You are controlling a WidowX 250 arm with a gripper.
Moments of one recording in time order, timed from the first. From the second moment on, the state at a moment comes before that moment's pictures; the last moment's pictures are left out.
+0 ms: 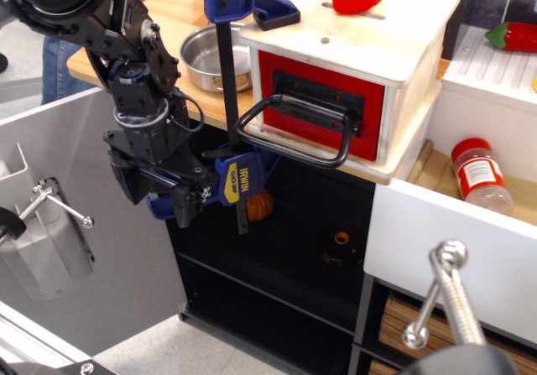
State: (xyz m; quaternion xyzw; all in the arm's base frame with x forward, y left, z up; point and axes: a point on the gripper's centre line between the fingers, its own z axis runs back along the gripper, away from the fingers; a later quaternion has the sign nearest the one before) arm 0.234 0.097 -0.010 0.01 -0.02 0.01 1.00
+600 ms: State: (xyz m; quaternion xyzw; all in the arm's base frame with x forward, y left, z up) arm 0.230 0.078 0.012 -0.04 0.02 0.02 1.00
